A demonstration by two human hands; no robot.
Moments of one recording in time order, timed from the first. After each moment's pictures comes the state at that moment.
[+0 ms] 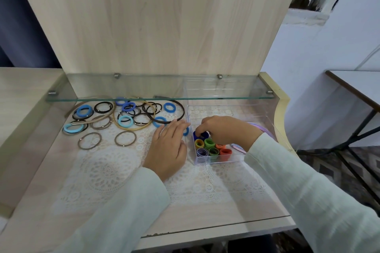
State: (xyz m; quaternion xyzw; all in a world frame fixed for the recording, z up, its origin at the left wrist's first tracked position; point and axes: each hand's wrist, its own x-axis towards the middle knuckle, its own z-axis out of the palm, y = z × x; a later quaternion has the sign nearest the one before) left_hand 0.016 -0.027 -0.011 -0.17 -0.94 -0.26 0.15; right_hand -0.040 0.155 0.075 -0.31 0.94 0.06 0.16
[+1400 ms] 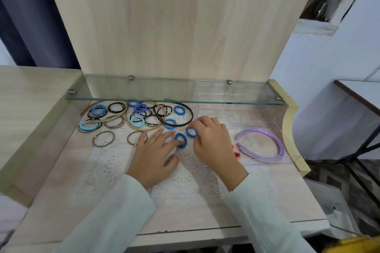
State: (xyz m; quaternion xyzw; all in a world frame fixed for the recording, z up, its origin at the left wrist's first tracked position) left_hand 0.040 -0.082 -0.008 -0.15 -0.97 -0.13 0.13; right_hand 0.018 0.095 0.044 -0.18 0.95 -0.15 -0.20
